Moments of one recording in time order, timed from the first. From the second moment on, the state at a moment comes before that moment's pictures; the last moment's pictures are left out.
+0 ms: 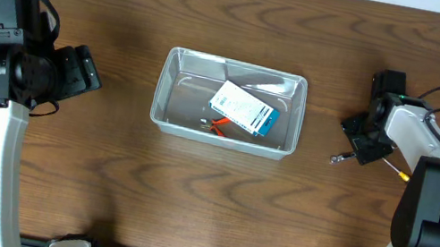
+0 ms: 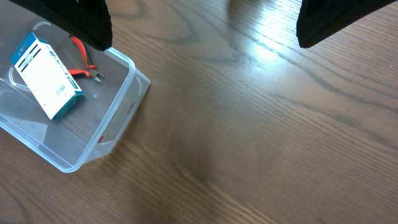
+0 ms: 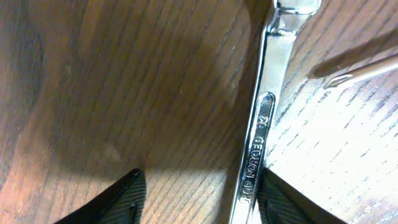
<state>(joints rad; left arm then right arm) 0.19 1.33 1.54 -1.34 0.04 -0.31 -0.02 1.93 1.19 -0.74 0.06 1.06</state>
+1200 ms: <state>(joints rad) 0.19 1.33 1.54 -1.34 0.04 -0.31 -0.01 1.93 1.26 -0.81 -0.04 0.84</state>
